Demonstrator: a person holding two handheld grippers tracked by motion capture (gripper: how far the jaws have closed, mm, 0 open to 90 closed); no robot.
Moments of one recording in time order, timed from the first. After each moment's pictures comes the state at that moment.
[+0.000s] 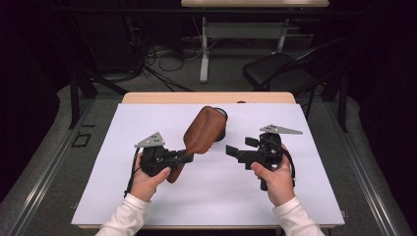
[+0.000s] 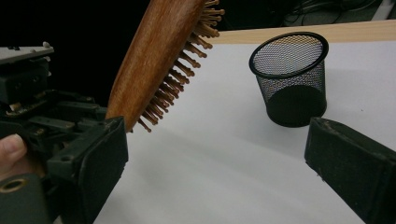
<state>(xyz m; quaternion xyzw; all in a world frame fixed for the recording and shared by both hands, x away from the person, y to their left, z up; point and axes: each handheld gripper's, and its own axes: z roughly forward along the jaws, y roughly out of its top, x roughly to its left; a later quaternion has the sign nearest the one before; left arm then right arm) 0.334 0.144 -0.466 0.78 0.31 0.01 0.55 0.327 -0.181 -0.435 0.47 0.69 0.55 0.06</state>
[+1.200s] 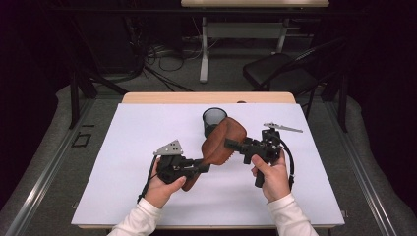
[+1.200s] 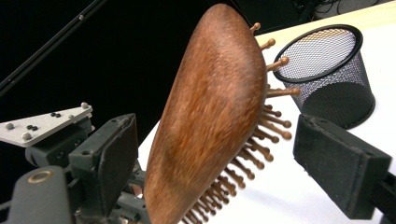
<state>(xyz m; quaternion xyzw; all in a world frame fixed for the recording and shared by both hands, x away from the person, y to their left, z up) 0.320 0.107 -0.479 0.80 0.26 -0.02 0.54 0.340 -0.184 -0.446 0.49 0.63 0.60 -0.02</state>
